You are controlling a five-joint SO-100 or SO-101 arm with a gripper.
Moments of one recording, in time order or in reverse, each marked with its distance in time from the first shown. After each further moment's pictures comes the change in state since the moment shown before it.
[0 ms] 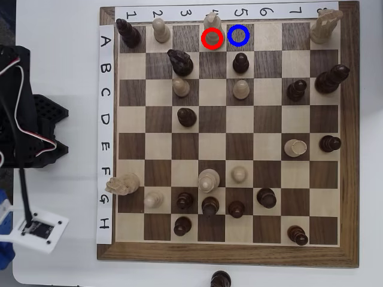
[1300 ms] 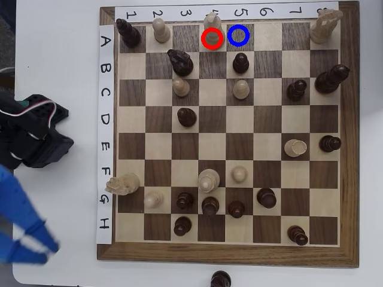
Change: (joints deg) arm -51.0 -27.8 -55.5 9.8 56.7
